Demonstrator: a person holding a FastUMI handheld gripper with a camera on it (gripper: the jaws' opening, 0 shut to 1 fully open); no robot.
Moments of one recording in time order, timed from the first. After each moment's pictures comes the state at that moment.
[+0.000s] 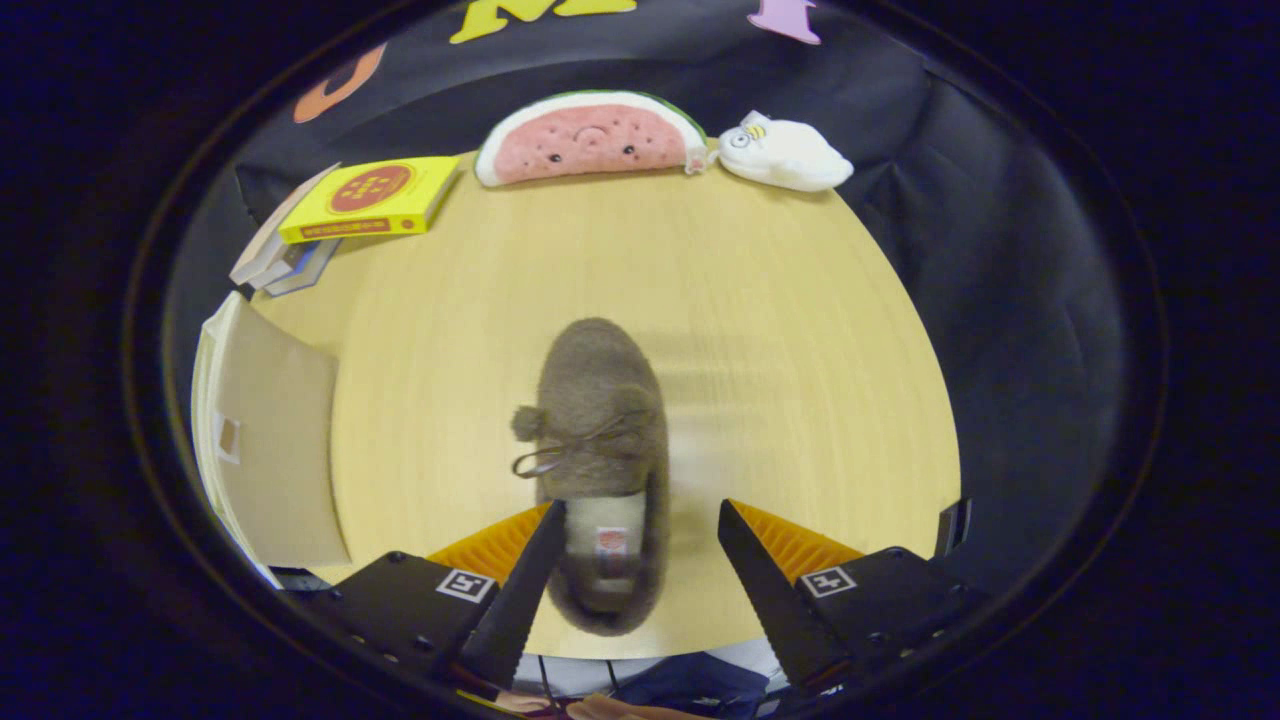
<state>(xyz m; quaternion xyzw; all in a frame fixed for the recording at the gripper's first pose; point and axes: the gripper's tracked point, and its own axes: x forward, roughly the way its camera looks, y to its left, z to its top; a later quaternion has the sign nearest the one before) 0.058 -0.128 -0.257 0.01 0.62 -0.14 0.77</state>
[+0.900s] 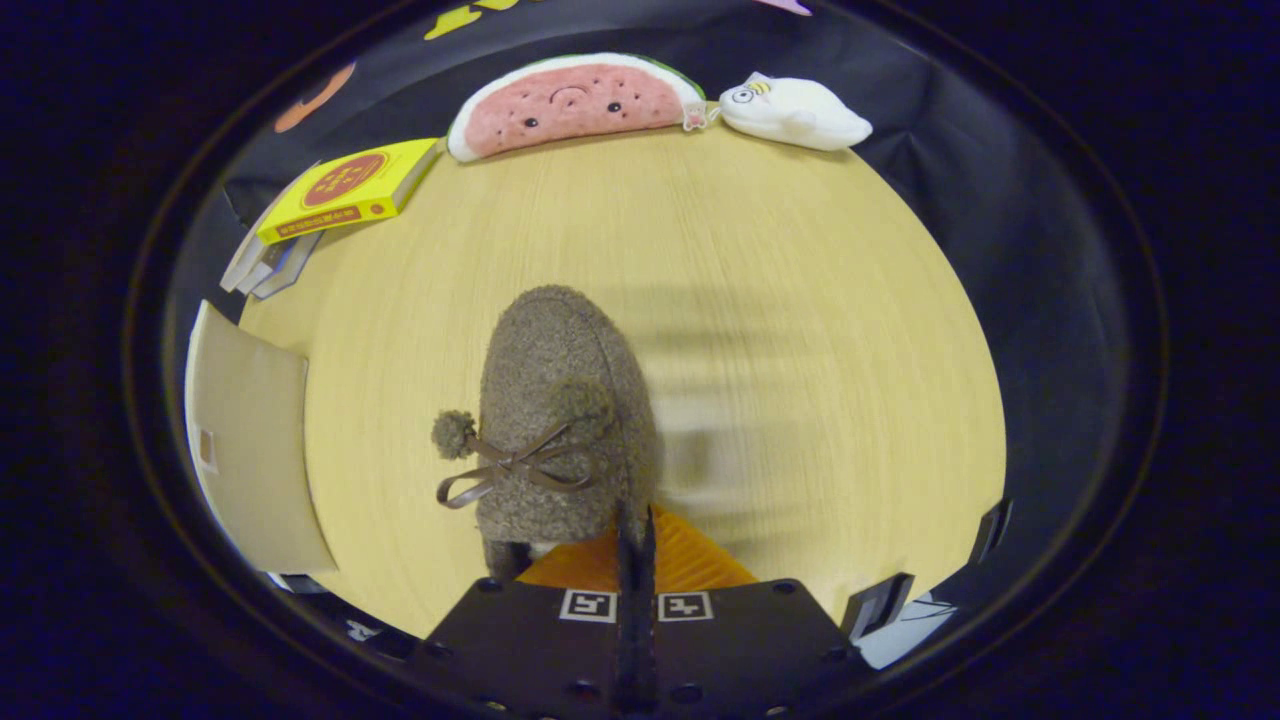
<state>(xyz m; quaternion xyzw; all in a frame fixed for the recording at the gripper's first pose) 0.068 -0.125 -0.299 0.07 0.64 -0.11 0.76</state>
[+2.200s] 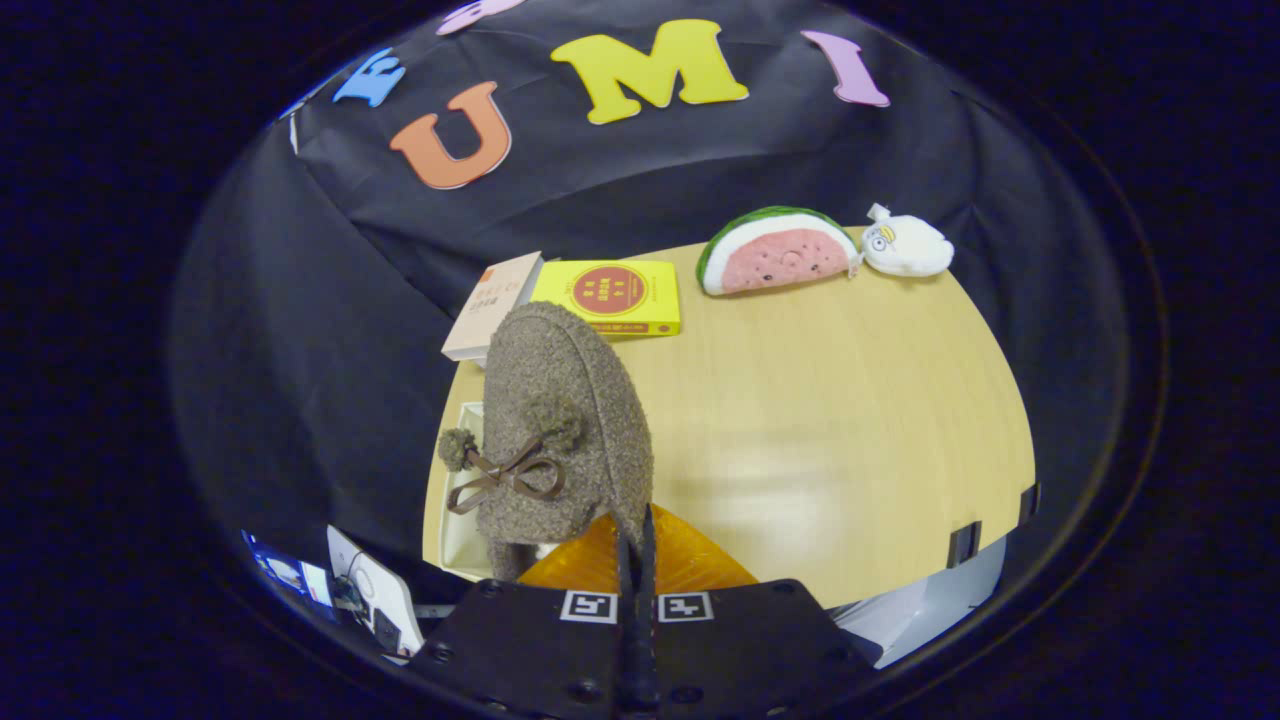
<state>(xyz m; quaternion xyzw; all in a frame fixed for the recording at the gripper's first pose) 0.084 0.126 -0.060 0.13 0.53 0.03 0.84</state>
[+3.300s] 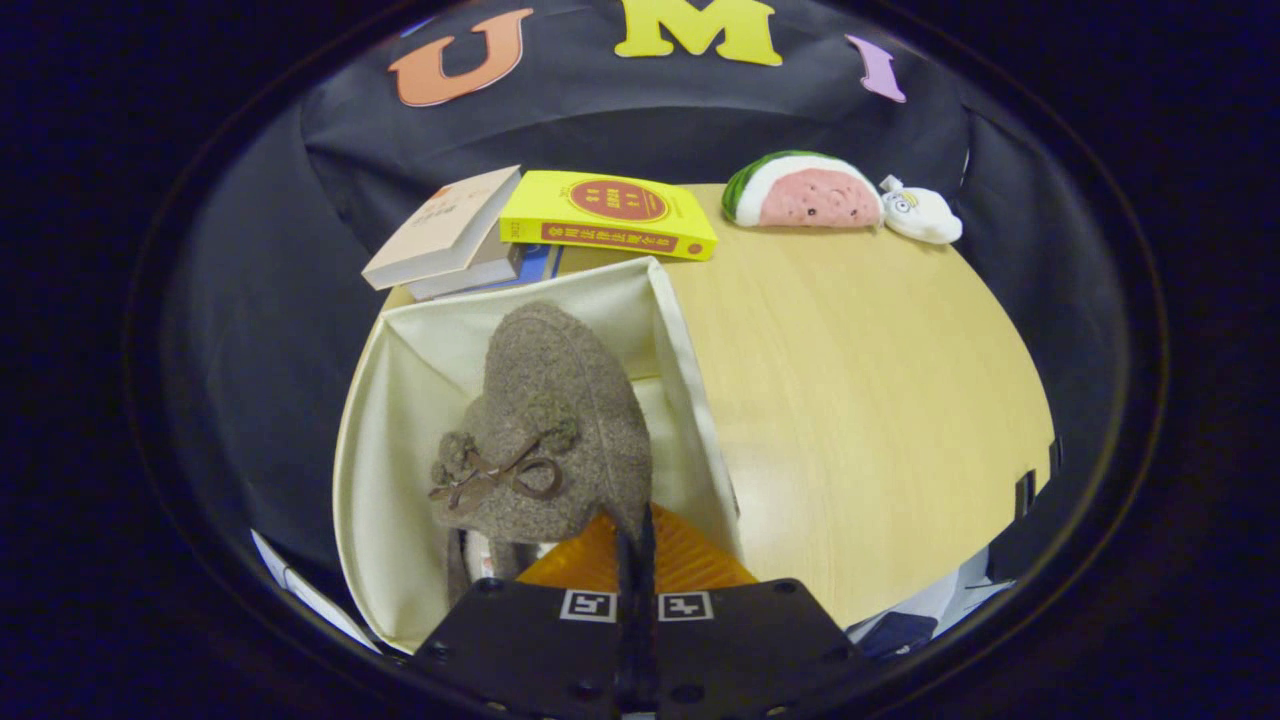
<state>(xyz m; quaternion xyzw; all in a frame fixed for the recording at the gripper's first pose) 0.097 0.239 -0.231 0.06 0.55 -0.08 0.83</state>
